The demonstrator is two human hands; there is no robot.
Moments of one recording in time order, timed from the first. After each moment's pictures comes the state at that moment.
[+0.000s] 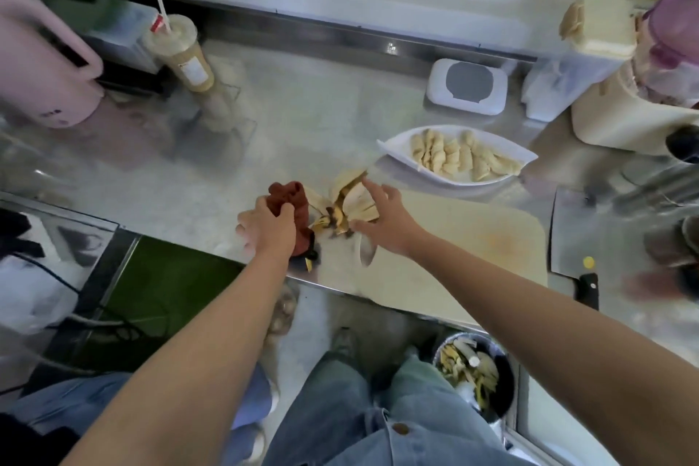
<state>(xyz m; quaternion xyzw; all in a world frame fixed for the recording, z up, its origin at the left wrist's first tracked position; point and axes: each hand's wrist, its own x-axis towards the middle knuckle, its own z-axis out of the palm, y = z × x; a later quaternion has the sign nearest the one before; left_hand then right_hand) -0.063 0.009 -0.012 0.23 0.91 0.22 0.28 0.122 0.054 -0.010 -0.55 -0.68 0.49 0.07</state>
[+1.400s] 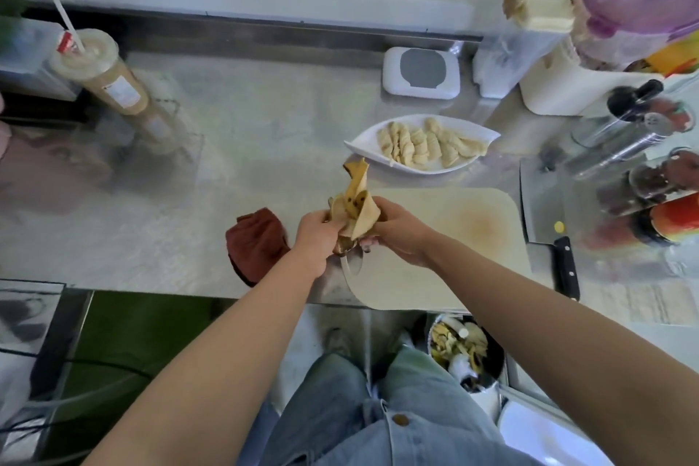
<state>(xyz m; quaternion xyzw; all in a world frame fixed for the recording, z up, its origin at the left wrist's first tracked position) -0.009 0.044 -0.037 0.25 0.68 0.28 0.63 0.139 0.054 -0.016 -0.53 -0.43 0.71 0.19</state>
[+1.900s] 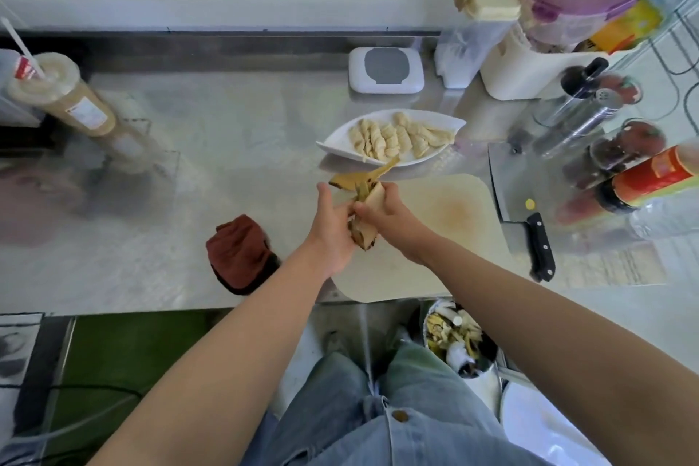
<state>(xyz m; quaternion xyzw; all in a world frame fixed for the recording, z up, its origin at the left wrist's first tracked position) 0.036 0.039 -0.003 0.15 0.49 0.29 0.81 0.161 0.034 -0.005 -0.60 -0.42 0.62 0.29</state>
